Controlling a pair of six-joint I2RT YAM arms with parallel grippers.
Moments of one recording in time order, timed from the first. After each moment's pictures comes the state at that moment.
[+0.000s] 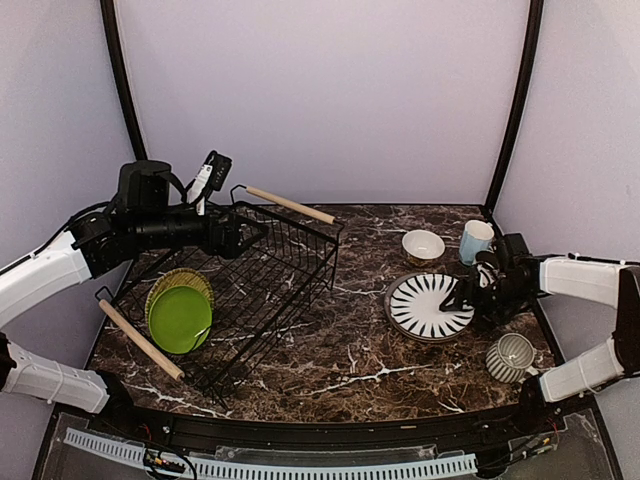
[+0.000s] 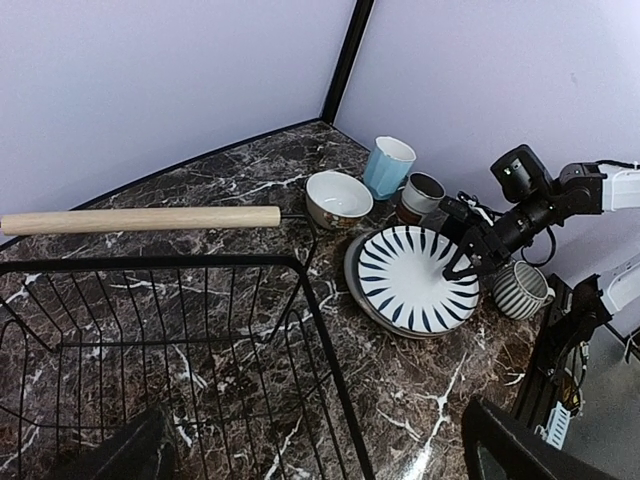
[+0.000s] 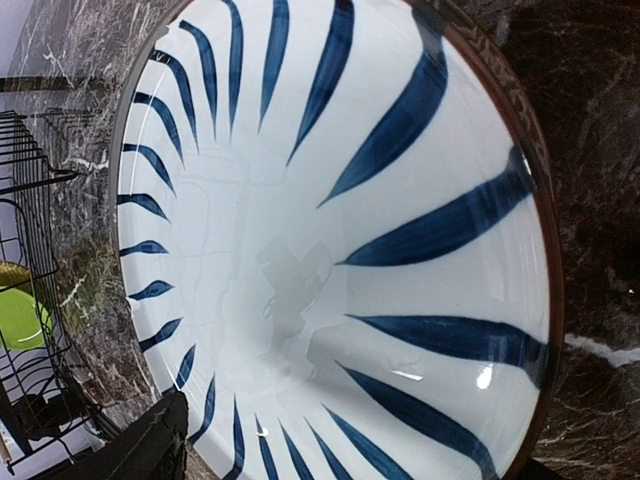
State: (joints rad) left arm -0.67 1.13 1.06 -0.30 0.25 -0.19; right arm 0.13 1.30 0.65 -0.51 -0.49 0.47
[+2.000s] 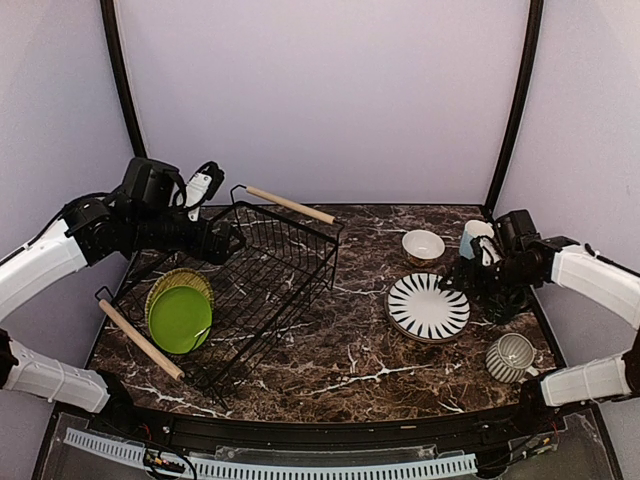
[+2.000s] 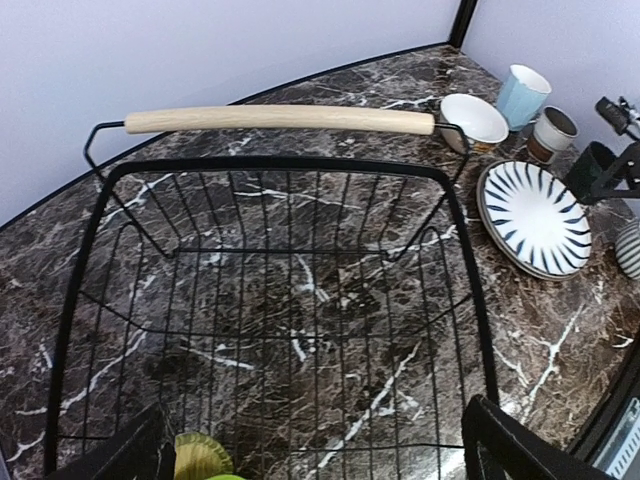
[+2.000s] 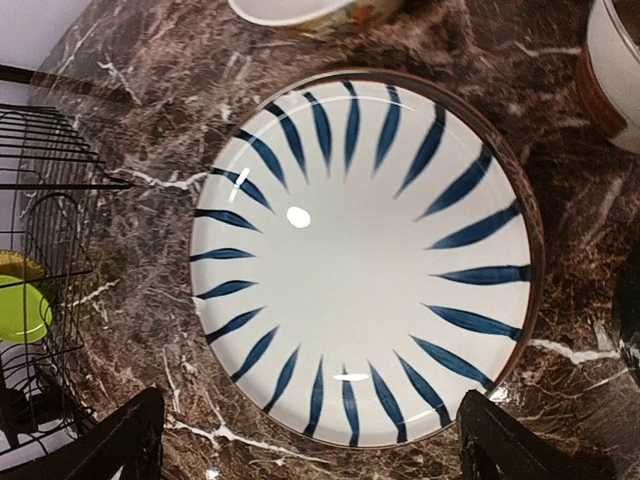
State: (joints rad) left arm -0.66 1.16 1.16 -0.62 -0.05 -0.12; right arm 0.22 1.18 0.78 -0.64 -0.36 0.45
